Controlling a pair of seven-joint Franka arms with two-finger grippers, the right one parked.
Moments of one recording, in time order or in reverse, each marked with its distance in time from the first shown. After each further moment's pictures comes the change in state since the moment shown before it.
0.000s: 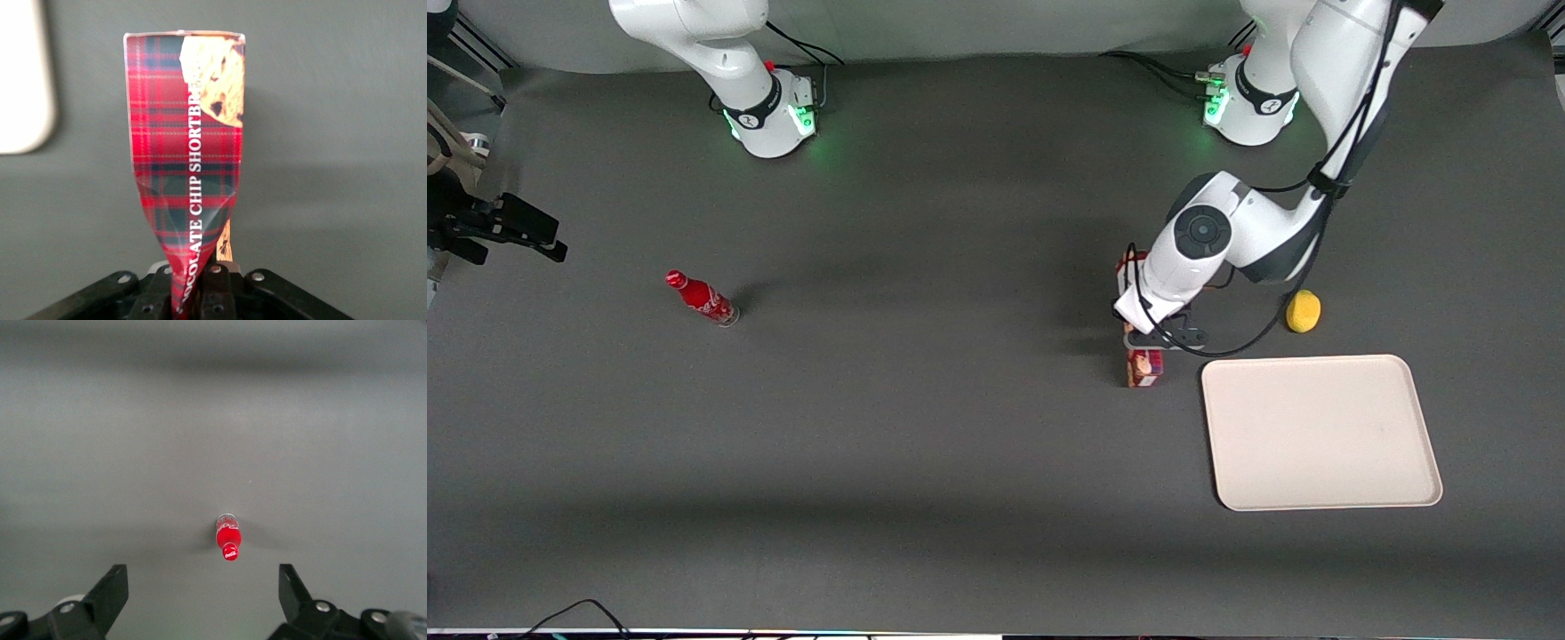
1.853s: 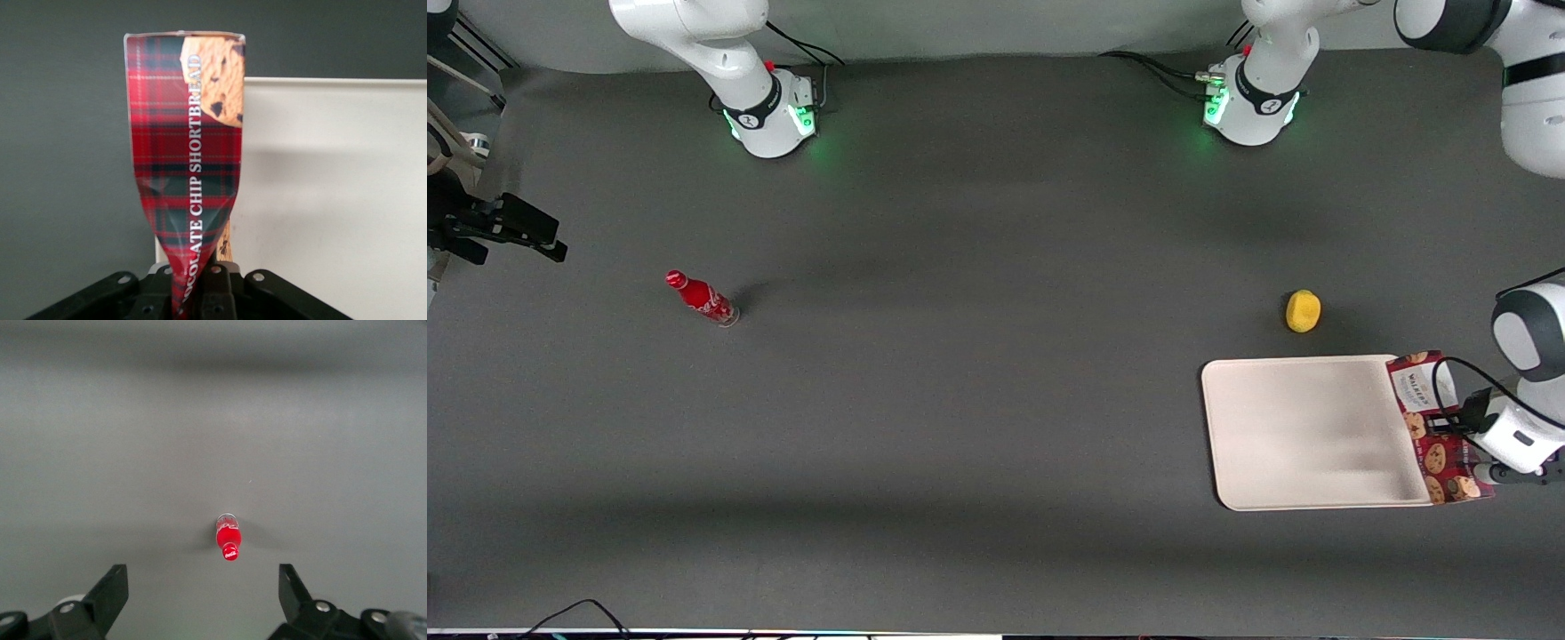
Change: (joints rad) arm 0.217 0.291 0.523 0.610 -0.250 -0.227 0.870
